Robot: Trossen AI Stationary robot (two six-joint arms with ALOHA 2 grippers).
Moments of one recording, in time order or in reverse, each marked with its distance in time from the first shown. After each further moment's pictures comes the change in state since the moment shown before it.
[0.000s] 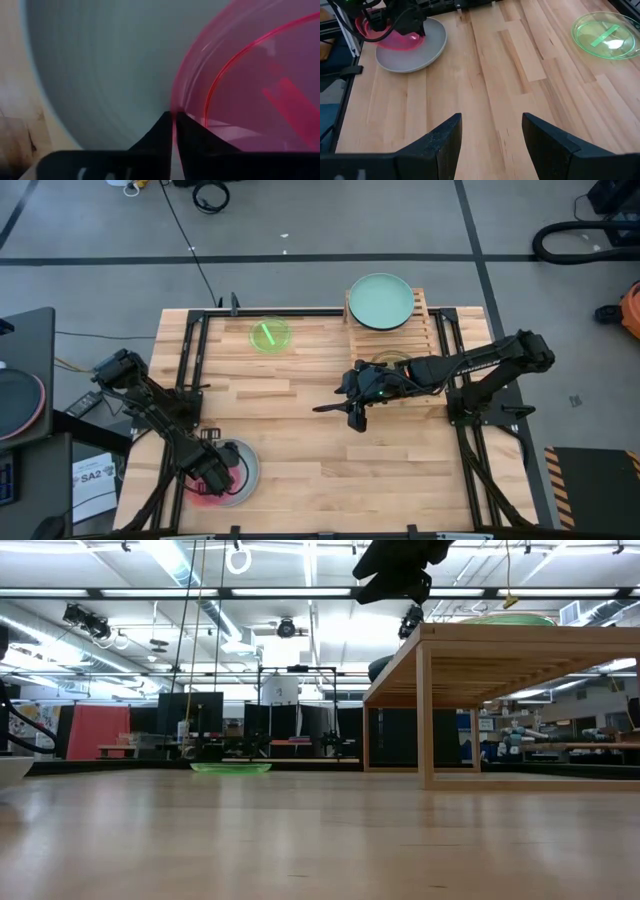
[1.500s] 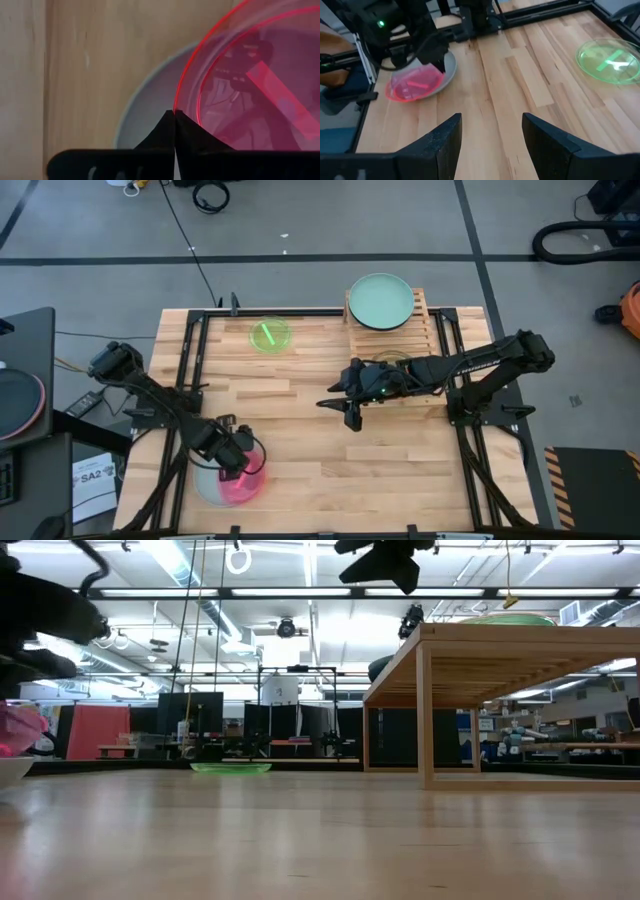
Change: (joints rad) left arm 0.199 -0.111 -0.002 0.063 -0.167 0.122; right arm 0.000 0.000 0.000 0.126 0.000 0.000
